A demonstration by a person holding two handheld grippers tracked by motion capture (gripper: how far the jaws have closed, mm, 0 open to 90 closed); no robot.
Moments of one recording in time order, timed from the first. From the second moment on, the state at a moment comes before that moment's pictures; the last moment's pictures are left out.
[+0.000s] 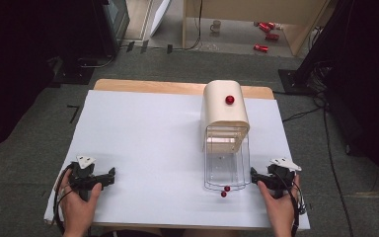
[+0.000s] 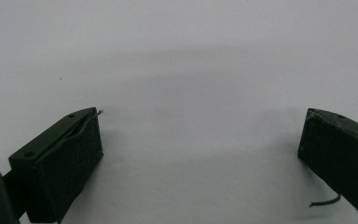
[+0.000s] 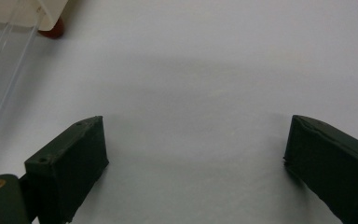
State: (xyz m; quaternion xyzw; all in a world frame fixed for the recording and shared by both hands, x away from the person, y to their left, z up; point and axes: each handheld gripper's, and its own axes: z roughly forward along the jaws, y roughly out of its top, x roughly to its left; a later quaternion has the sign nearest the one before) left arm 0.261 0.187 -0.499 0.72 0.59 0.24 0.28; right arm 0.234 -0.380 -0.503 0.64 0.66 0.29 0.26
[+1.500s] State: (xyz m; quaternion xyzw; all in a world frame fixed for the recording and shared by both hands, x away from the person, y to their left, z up) left arm 0.261 0.187 -0.499 0.72 0.59 0.24 0.28; right arm 0.128 -0.299 -0.455 0.56 0.70 0.38 0.22
